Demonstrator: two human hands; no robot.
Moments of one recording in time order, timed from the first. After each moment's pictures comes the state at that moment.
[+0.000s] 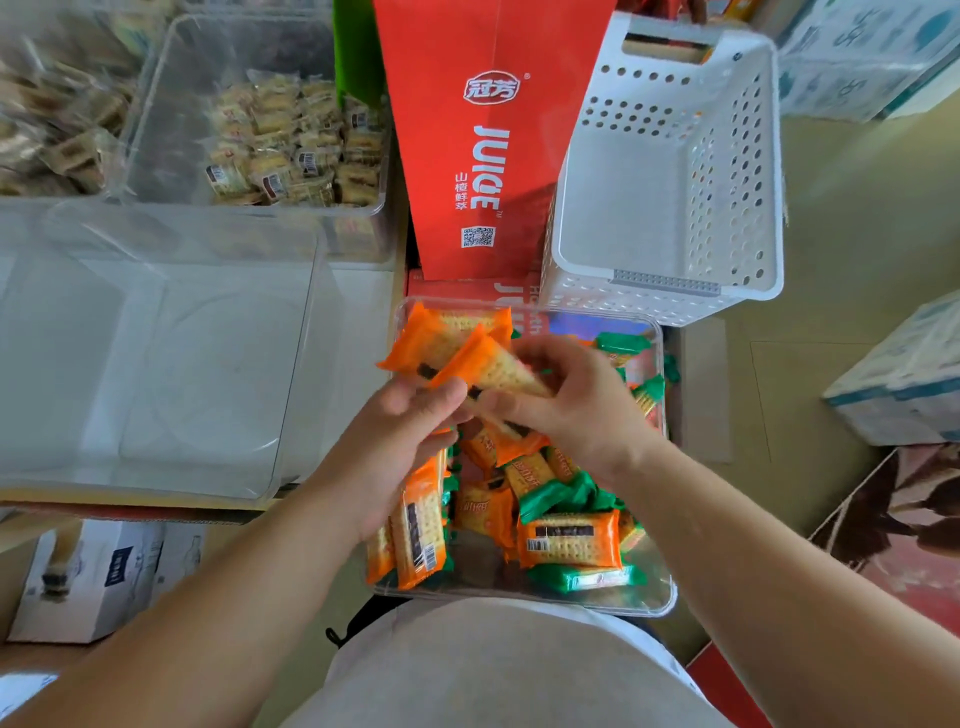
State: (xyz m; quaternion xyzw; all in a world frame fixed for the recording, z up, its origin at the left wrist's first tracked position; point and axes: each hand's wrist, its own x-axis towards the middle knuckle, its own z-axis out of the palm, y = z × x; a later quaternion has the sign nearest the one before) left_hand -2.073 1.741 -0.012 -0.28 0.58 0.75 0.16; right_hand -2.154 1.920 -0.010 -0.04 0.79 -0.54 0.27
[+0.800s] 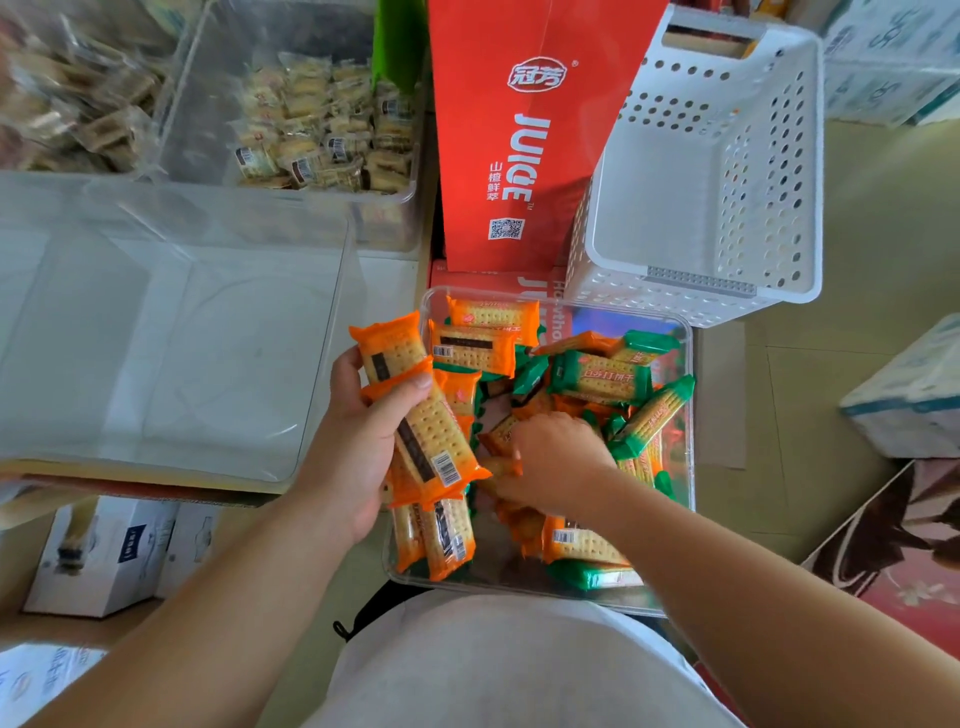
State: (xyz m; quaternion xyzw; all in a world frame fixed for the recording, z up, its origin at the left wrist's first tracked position) left_hand -2.056 1.718 -0.011 -0.38 0.53 0.75 0.04; right_hand -2.128 1.896 -0.061 -0.26 0.89 0.00 0.36
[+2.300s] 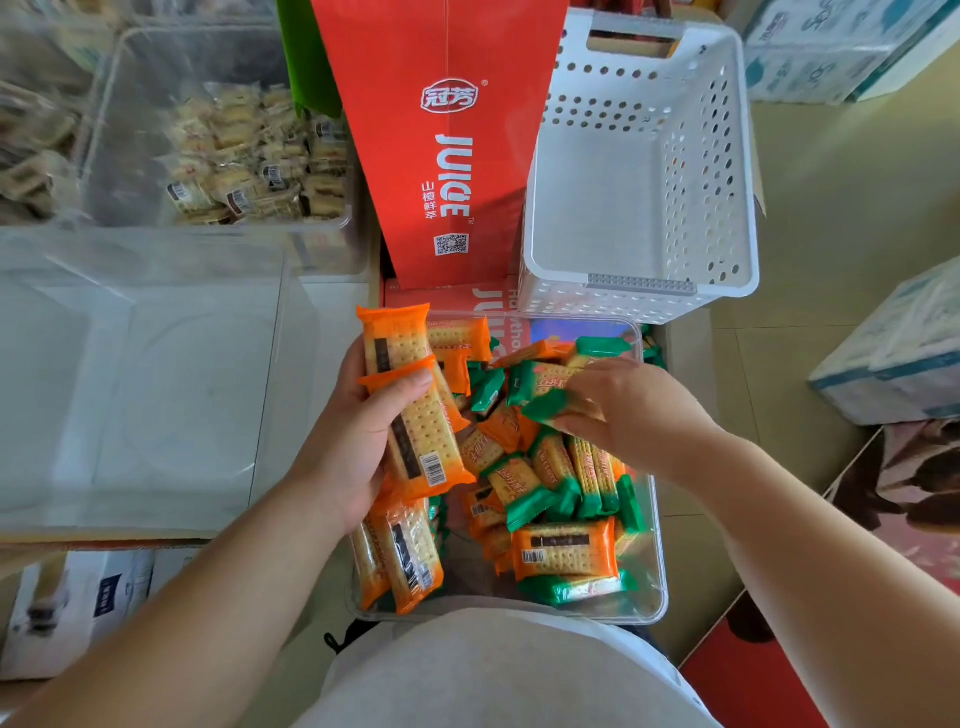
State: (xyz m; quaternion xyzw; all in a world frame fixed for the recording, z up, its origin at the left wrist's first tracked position) left_hand -2.099 1.737 -0.018 -0.29 0.54 0.79 0.10; right_hand -2.194 1.992 -0.030 -0.31 0.92 -0.09 0.21
